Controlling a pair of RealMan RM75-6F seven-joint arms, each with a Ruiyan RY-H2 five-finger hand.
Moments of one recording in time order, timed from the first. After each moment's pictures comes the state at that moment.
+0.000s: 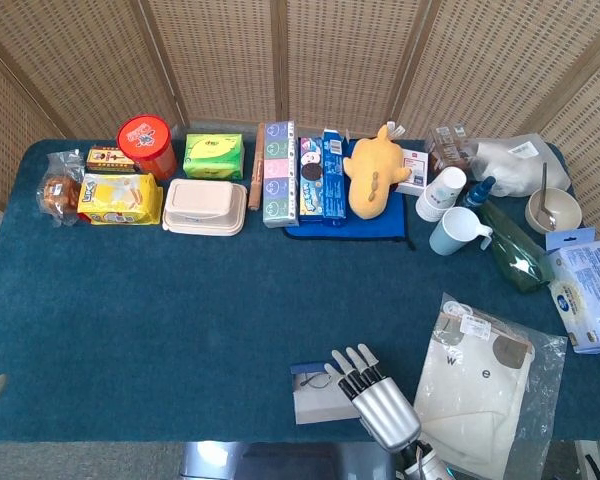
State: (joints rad) left arm 0.08 -0.96 0.05 -1.66 1.59 1.63 -0.35; right arm 0.15 -1.60 -0.12 -1.73 -1.78 1.24 -0.69
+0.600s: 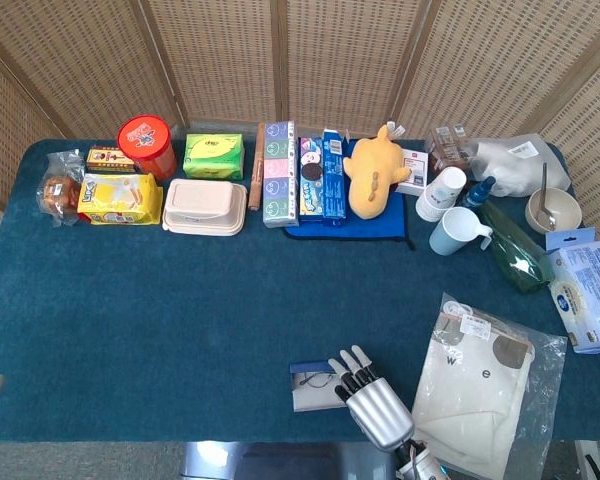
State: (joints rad) left arm 0.08 -0.97 0.05 -1.62 1.59 1.62 -0.37; right arm 0.17 -1.62 -0.12 -1.73 -1.75 1.21 -0.71
